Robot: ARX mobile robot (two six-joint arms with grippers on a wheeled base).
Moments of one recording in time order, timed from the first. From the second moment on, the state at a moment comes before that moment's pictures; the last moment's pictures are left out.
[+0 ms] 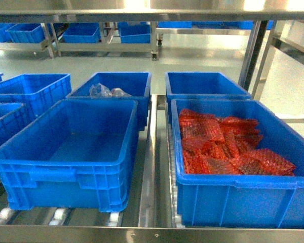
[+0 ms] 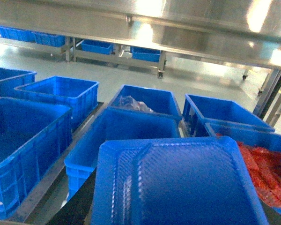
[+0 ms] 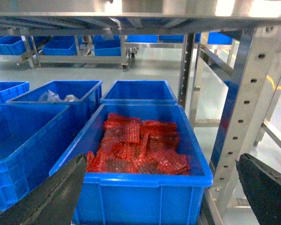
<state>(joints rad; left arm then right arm) -0.40 0.15 0.10 0.07 -0.46 -0.11 0.00 0.01 0.01 -0.01 0.00 0.00</state>
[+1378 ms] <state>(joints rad) -0.40 0.15 0.09 0.07 -0.46 -0.11 0.00 0.01 0.01 -0.01 0.00 0.00</state>
